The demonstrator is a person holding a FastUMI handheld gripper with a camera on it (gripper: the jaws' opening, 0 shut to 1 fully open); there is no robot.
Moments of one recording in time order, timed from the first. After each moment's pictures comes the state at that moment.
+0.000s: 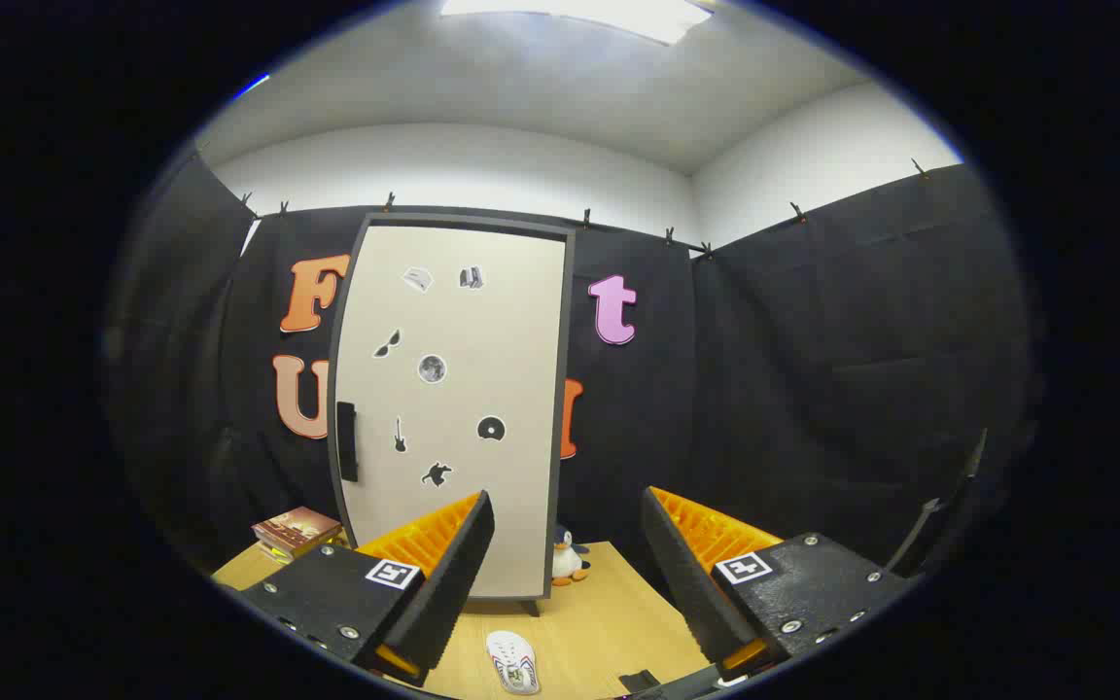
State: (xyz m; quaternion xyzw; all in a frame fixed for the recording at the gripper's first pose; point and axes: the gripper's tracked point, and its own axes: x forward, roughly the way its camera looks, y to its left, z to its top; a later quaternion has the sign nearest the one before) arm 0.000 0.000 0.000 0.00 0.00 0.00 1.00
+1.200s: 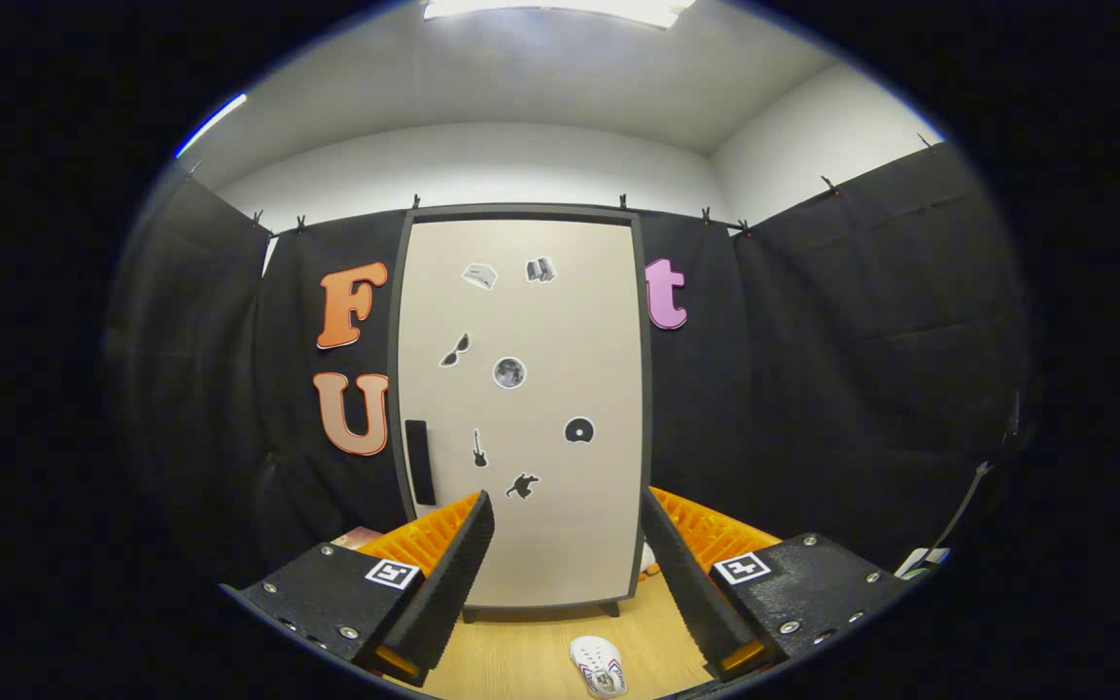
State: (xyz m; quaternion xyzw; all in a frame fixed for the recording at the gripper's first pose) arm 0.038 0.115 -0.002 0.05 0.02 0.07 1.00
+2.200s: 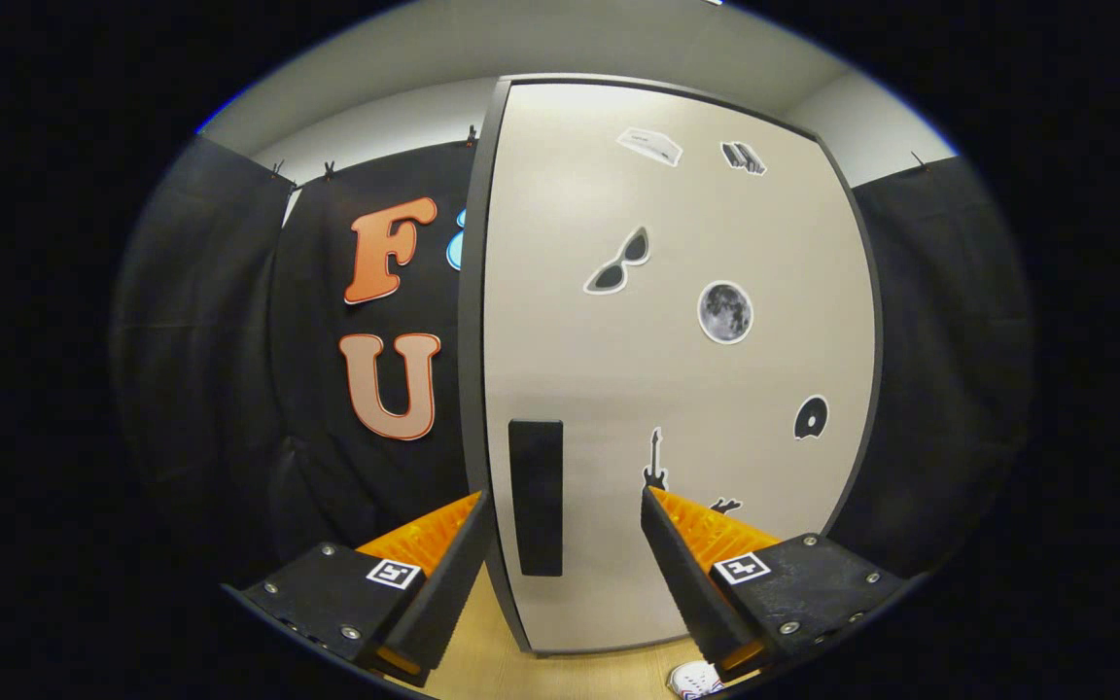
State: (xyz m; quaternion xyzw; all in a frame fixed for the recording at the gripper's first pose) arm 0.212 0.309 -0.053 0.04 0.08 0.12 0.99
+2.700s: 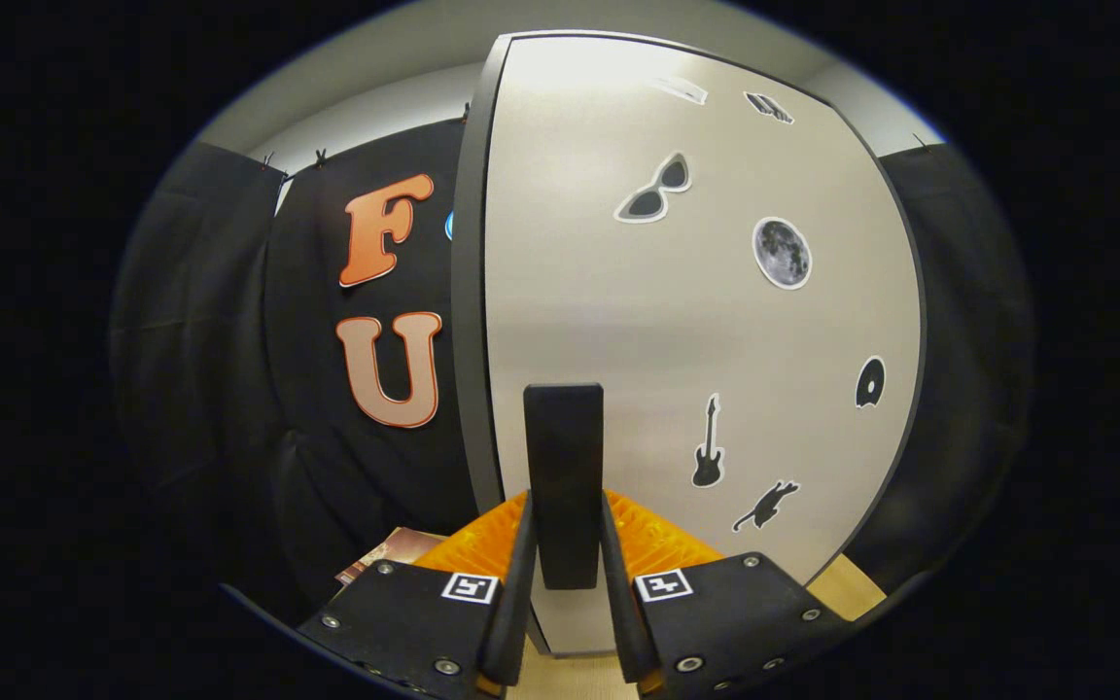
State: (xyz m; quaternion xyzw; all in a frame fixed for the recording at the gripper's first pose) arm 0.230 0.332 -0.071 0.05 0.10 0.14 0.98
